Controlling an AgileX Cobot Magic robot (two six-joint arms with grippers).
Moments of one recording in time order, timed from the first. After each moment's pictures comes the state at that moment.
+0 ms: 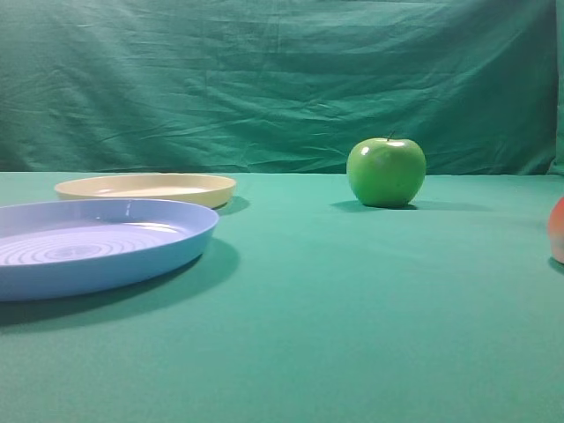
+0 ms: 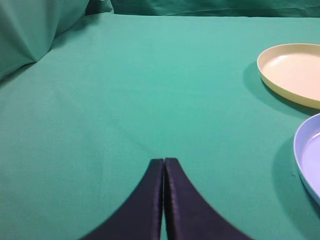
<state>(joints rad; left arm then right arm) 0.06 -0.02 0.01 0.33 0.38 -0.33 0.33 1.15 -0.79 0.13 1.04 -0.29</state>
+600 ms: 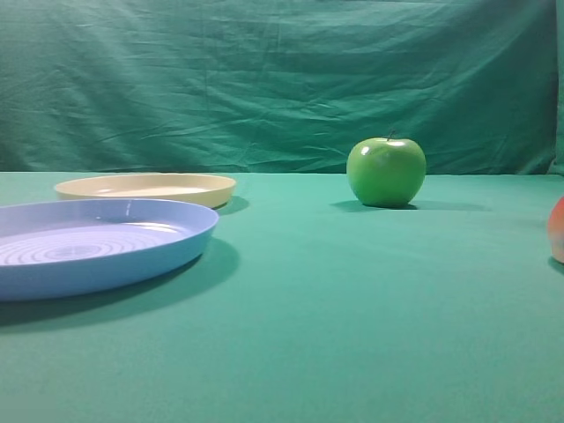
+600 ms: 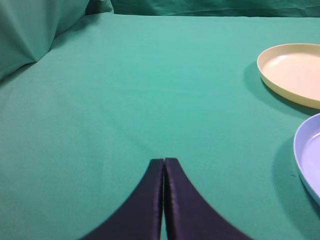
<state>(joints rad) 0.06 -0.02 0.01 0.33 0.38 -0.33 0.40 1.44 -0.81 0.08 0.76 -0.26</state>
